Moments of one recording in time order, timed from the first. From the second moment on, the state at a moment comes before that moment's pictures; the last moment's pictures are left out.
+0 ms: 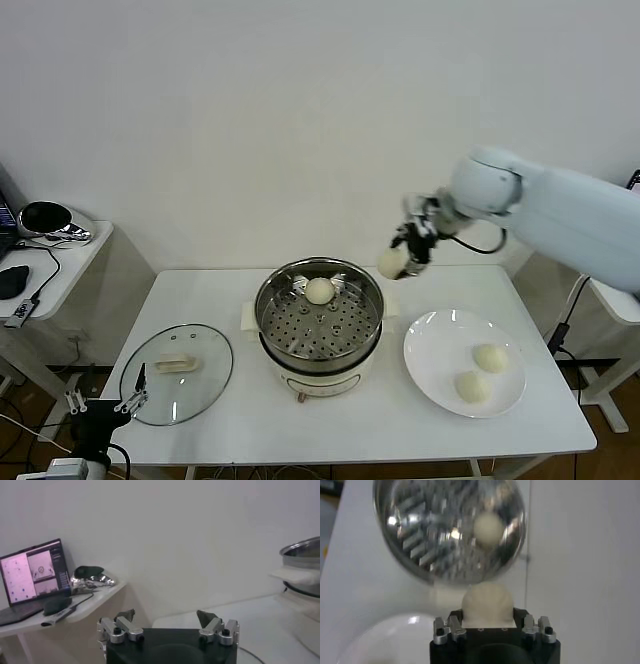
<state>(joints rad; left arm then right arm) 1.76 -1.19 -0.80 -2.03 -0.21 -0.05 -0.13 0.67 0.96 -1.24 1.46 0.47 -0.53 -0.95</state>
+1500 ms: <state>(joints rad) 1.76 -1.21 -0.80 -2.04 -0.21 -0.06 -0.13 0.48 1.44 -1.30 1.07 0.60 -0.73 -0.84</state>
